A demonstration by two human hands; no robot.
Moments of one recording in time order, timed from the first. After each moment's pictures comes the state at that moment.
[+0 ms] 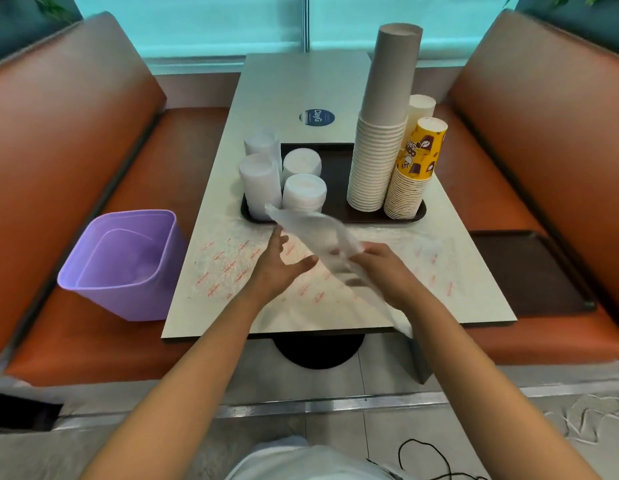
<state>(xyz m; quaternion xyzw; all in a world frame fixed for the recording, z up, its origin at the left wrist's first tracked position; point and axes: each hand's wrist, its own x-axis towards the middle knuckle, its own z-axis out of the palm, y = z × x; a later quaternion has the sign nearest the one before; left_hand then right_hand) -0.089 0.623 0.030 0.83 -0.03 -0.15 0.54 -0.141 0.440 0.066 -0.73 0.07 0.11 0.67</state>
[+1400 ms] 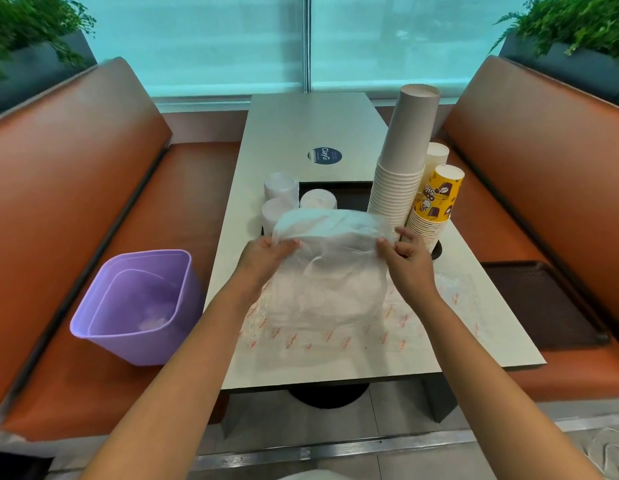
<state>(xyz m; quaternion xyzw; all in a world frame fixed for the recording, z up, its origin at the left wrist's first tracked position) -0.029 0.666 0.104 0.73 0.03 -0.12 0.68 -0.081 0.448 0.082 -0.77 0.18 -0.18 0.58</state>
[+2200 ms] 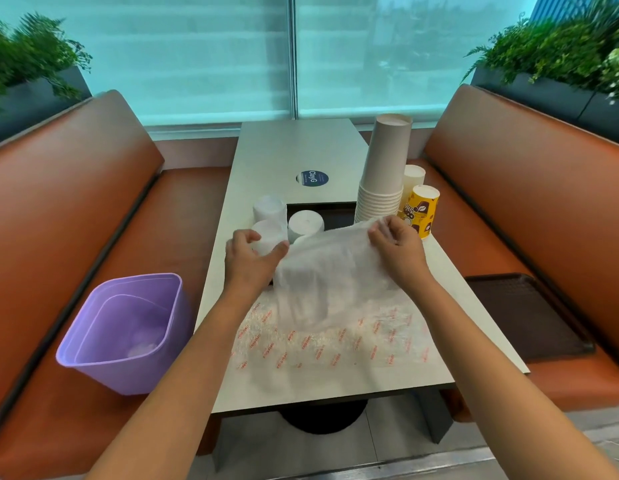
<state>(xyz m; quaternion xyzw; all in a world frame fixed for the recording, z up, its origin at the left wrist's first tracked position) -0.033 0.658 0.126 0.83 0.02 0.05 0.56 -0.076 0.442 0.138 -0.80 0.08 -0.21 0.56</state>
